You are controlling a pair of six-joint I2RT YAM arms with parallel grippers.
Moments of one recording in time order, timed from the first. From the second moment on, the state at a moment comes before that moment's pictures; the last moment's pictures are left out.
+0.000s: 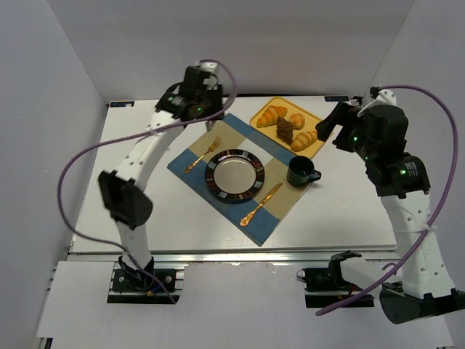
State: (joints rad) left arm -0.46 1.83 1.97 -0.78 -0.08 -0.33; right arm 0.23 1.05 1.43 -0.77 0.01 0.42
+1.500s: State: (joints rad) left arm -0.53 2.30 2.16 -0.57 0.13 -0.02; right arm 0.23 1.11 1.55 -0.85 0.26 0.44
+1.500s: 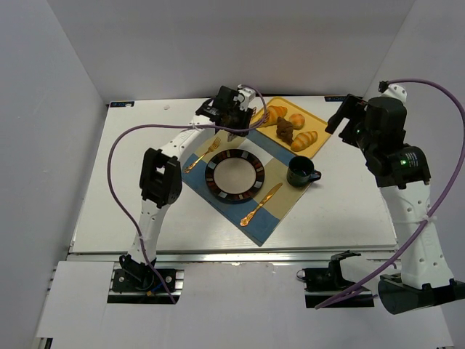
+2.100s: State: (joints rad) left arm -0.53 2.37 2.13 -0.57 0.17 0.02; right arm 0.23 1.12 1.51 -0.85 0.25 0.47
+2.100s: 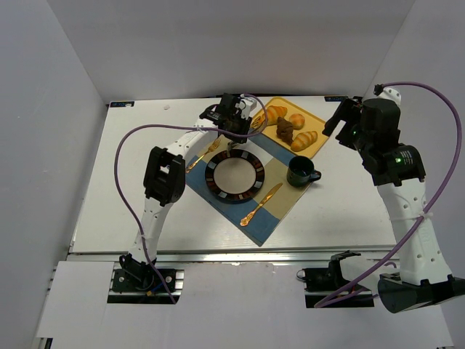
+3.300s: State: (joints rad) left arm -0.55 1.88 1.94 -0.70 0.08 -0.15; right arm 0.23 1.15 1.60 -0.81 0.14 0.38
